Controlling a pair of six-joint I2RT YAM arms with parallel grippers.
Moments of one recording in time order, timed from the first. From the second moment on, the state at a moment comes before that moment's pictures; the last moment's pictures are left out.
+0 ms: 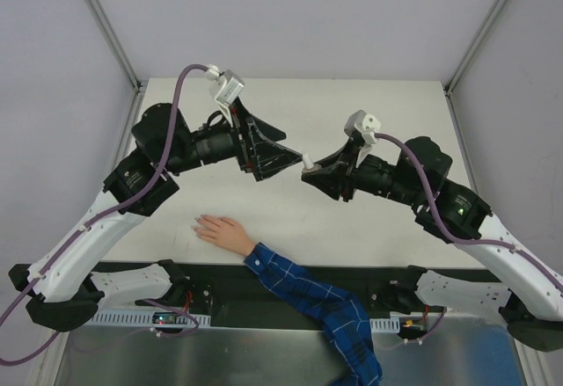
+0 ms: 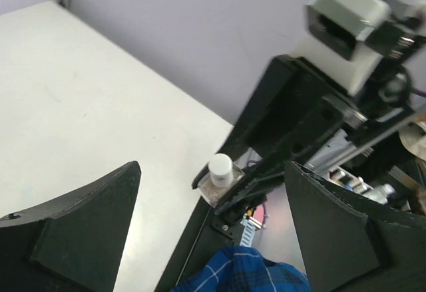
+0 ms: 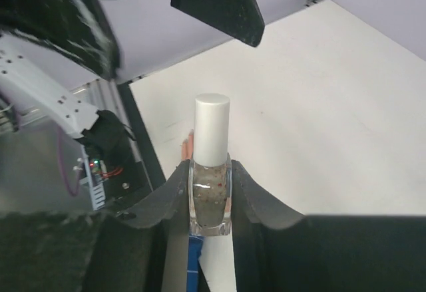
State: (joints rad) left arm -0.80 1.05 1.43 -0.34 0.44 -0.49; right arm 0.93 0.92 1.24 -0.41 -0.28 0.12
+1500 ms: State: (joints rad) left arm -0.91 1.17 1.37 0.05 1.04 -0.61; right arm 0.96 0.80 1.09 -0.14 -0.82 0.40
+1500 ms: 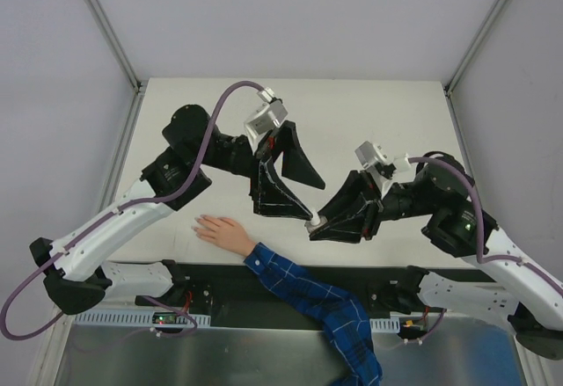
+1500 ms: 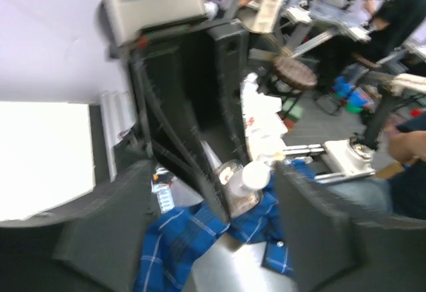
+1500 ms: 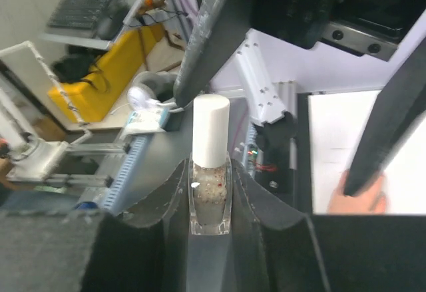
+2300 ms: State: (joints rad) left arm -0.90 1.18 1.49 -0.47 0.26 -0.44; right arm 1.03 0.98 1.25 -0.44 -0.06 0.08
